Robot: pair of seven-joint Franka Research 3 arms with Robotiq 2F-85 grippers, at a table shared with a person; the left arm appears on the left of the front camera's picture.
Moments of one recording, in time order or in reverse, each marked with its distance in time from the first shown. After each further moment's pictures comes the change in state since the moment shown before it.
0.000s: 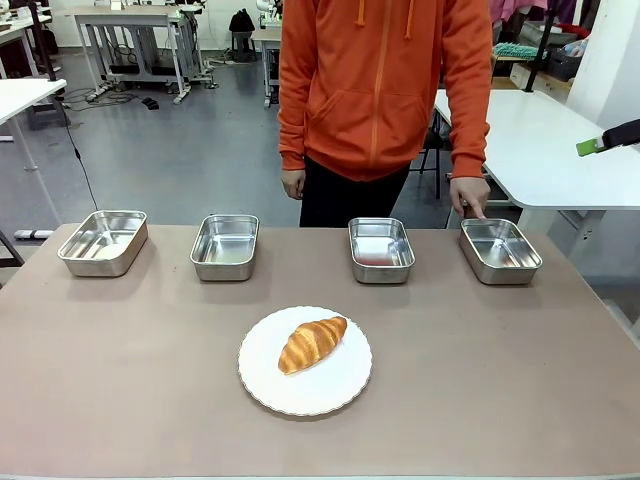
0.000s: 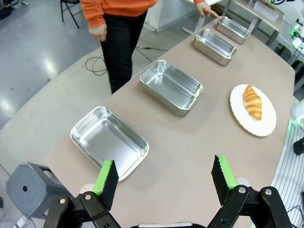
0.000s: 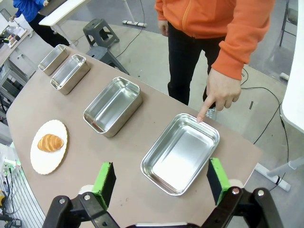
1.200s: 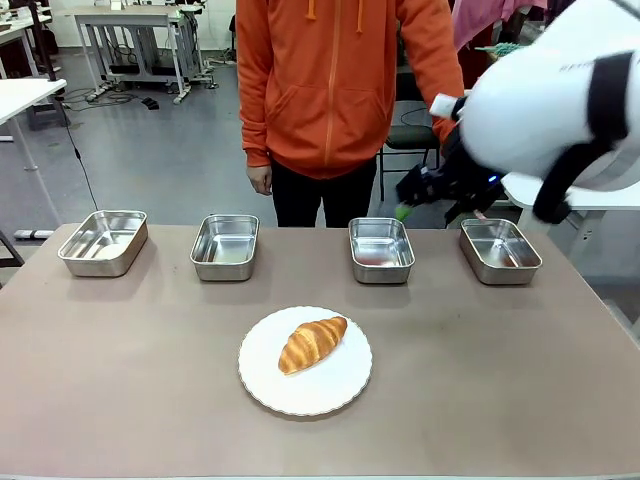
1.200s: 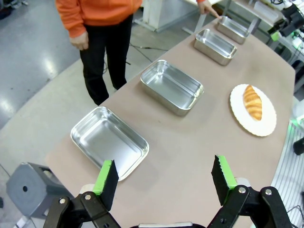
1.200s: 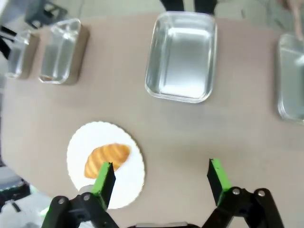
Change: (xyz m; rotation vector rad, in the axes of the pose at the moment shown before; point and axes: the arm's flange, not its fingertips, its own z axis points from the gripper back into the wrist) left arm 0.001 0.000 0.000 0.000 0.000 -0.001; right arm 0.004 0.320 -0.188 -0.316 0.331 -0.427
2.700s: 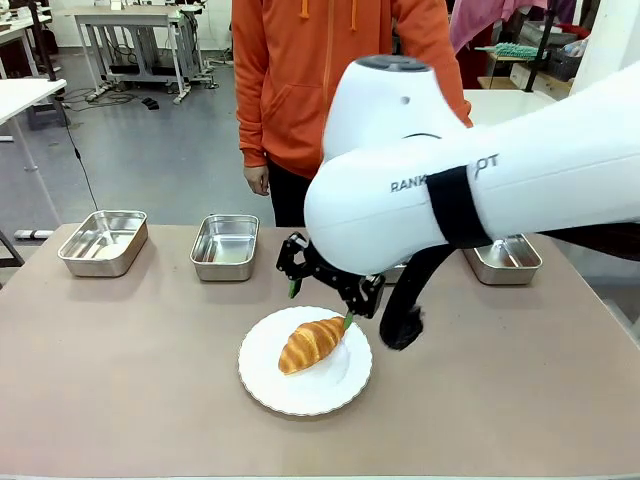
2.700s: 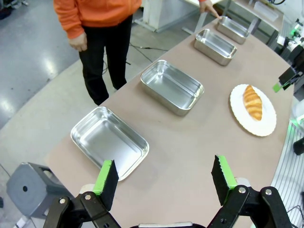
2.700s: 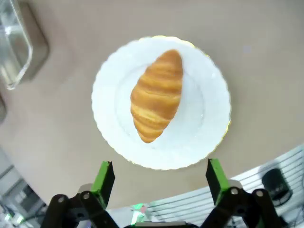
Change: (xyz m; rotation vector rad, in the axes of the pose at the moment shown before) left arm 0.000 0.000 0.000 0.000 0.000 0.000; right arm -0.085 0.163 -0.078 -0.205 0.248 -0.687
